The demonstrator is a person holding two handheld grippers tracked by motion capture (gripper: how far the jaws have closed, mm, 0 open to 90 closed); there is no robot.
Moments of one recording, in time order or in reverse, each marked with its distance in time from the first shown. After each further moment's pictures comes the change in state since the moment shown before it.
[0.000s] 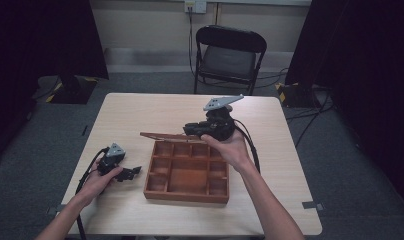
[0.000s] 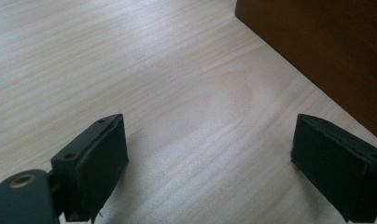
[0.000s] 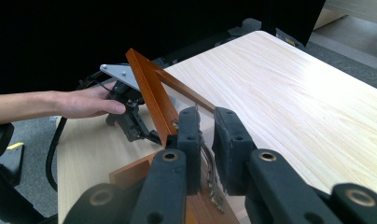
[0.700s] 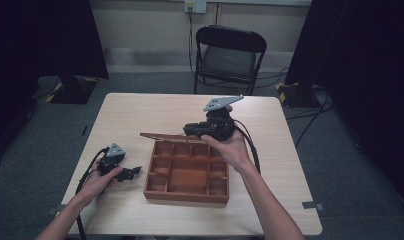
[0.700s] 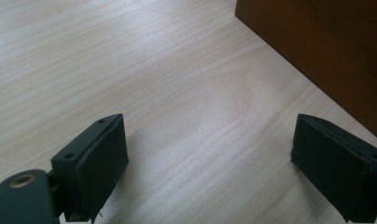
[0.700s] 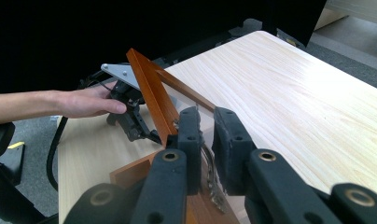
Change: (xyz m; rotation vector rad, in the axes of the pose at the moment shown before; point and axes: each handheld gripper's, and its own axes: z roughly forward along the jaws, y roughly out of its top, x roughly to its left) left arm 0.000 0.000 0.000 0.000 0.000 0.000; right arm 0.000 -0.001 0.000 -0.001 0.003 -0.001
